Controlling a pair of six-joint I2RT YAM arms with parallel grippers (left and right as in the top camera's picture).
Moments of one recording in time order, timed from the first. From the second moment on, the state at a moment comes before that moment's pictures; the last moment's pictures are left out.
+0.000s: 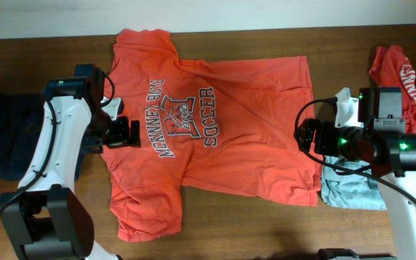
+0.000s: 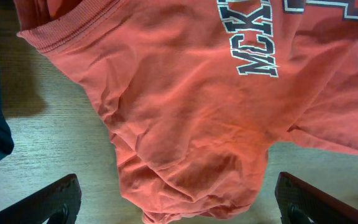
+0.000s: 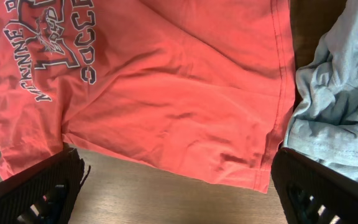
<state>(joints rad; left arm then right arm) 0.03 1.77 1.51 -1.34 0.12 -0.02 -0.06 1.20 1.23 -1.10 -0.28 0.16</state>
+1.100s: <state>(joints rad) 0.03 1.77 1.51 -1.33 0.14 -0.02 -0.06 1.20 1.23 -1.10 -0.28 0.16</state>
